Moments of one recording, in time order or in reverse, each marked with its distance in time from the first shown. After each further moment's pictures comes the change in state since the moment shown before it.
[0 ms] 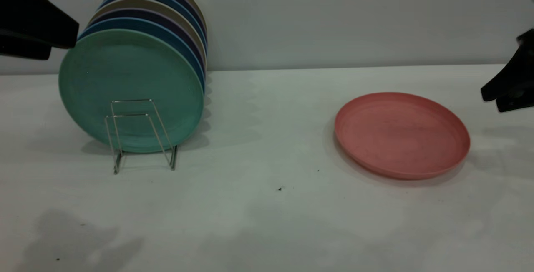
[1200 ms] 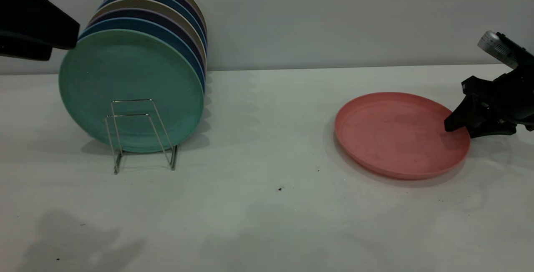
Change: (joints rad) left arm 0.000 0.000 0.000 -0.002 0.012 0.004; right arm 0.104 0.233 -0.150 0.067 -0.208 0.006
